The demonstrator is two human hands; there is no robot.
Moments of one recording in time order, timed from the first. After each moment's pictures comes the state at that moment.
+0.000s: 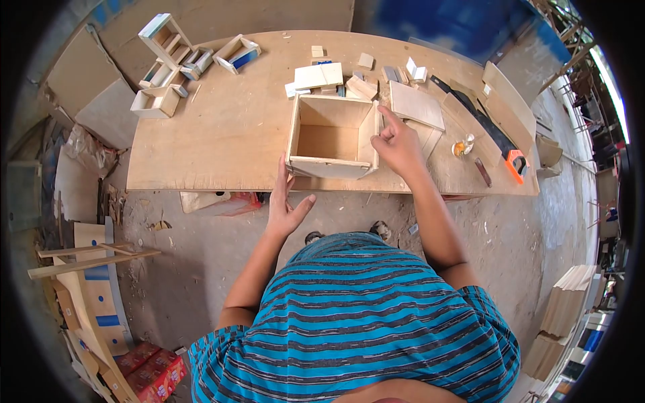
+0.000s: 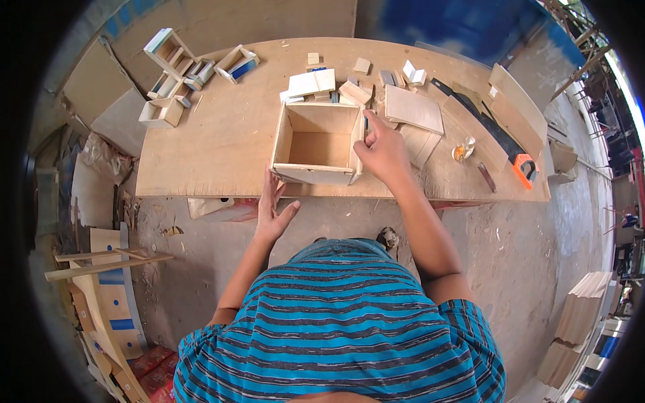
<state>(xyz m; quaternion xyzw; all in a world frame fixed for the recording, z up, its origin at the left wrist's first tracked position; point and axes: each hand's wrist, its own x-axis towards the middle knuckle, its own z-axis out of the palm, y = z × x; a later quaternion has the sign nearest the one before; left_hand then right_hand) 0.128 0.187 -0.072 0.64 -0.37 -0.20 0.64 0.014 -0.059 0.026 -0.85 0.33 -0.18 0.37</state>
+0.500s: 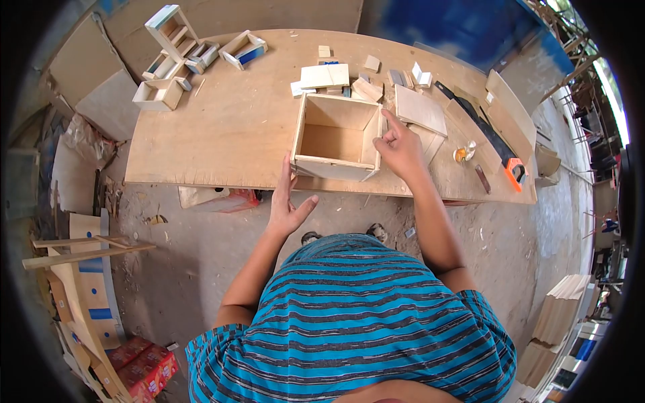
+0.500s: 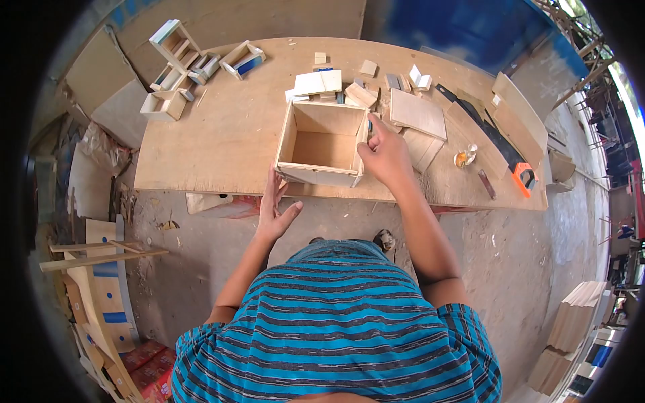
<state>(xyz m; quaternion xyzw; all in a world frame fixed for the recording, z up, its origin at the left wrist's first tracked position) 0.131 0.187 -0.086 0.63 -0.39 -0.19 0.65 0.017 -0.059 0.021 -0.86 0.32 -0.17 0.37</state>
